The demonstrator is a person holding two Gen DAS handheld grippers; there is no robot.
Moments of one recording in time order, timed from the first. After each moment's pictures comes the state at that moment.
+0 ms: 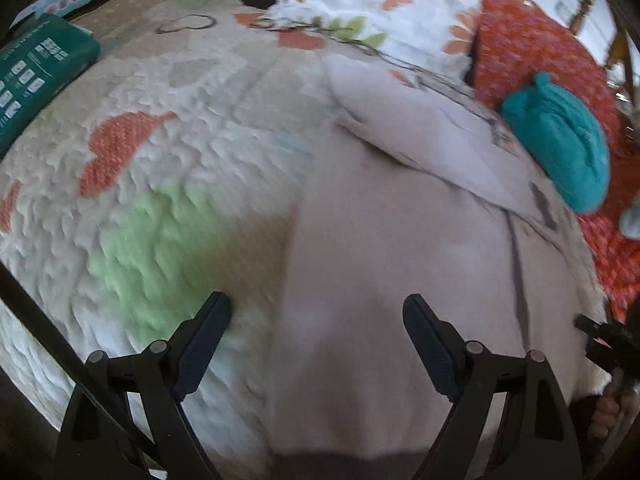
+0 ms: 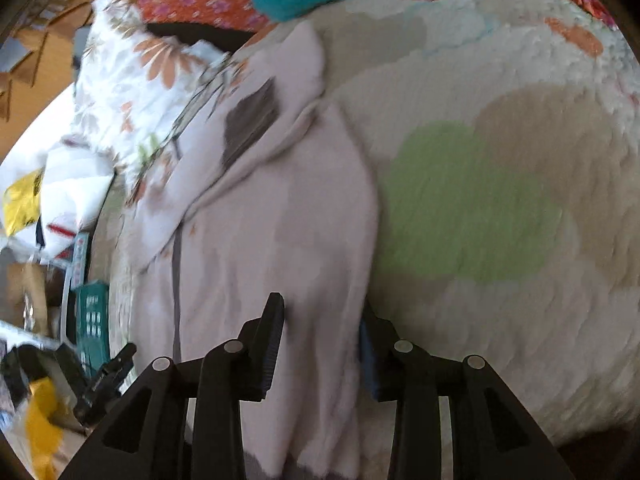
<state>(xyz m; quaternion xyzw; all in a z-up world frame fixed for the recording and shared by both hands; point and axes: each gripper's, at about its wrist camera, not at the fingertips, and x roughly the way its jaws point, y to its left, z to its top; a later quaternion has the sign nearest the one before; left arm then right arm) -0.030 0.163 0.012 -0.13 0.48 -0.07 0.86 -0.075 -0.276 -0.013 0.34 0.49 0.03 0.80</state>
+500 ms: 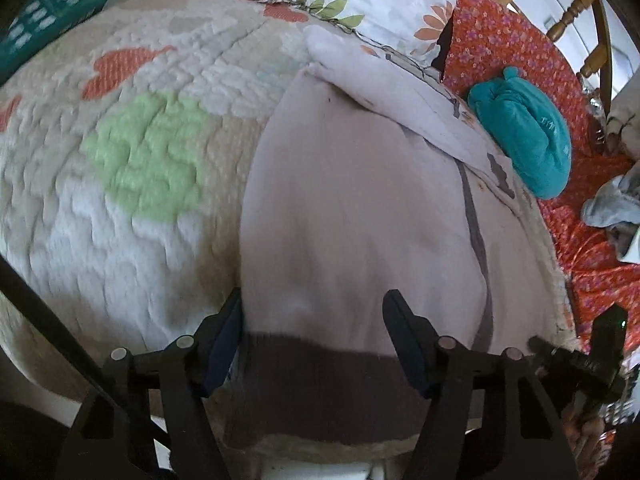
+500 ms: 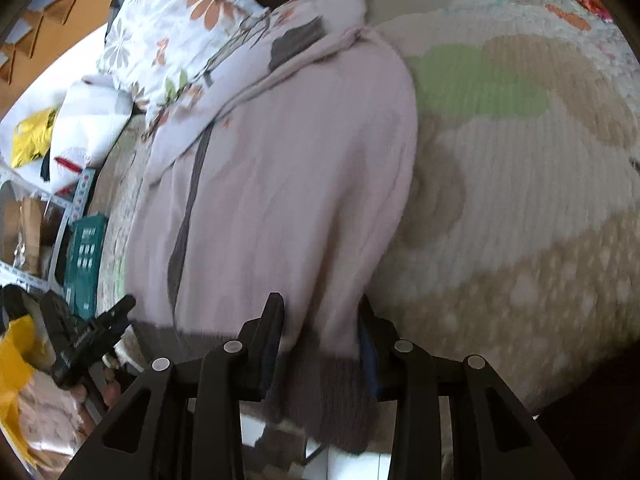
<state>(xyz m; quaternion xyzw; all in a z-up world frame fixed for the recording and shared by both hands) -0.085 0.160 -0.001 -0.19 0.49 -0.11 0.84 -0.140 -0.212 -0.015 0.29 0.51 0.06 0.80</state>
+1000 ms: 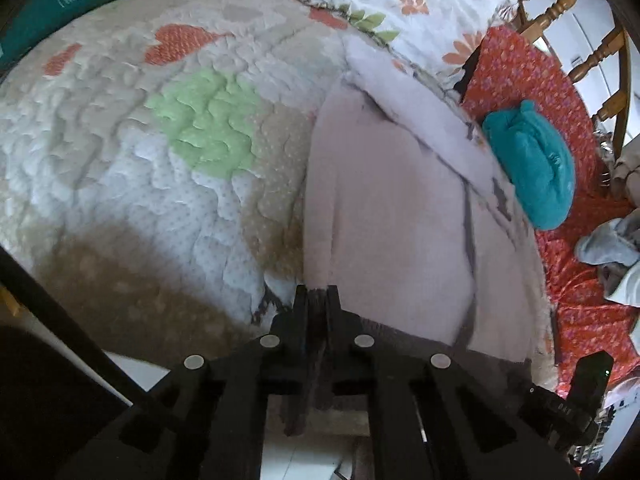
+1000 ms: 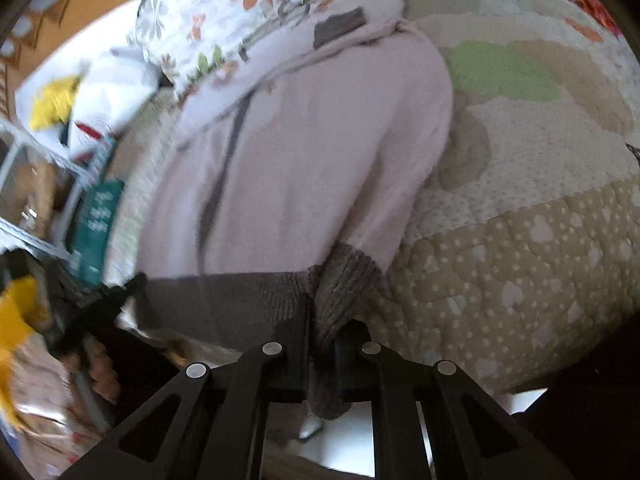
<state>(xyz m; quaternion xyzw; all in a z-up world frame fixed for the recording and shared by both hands) -0.121 0.186 0.018 -0.25 0.50 -0.08 0.83 -0.169 -0.192 0.003 0.28 0.51 0.09 0.81</state>
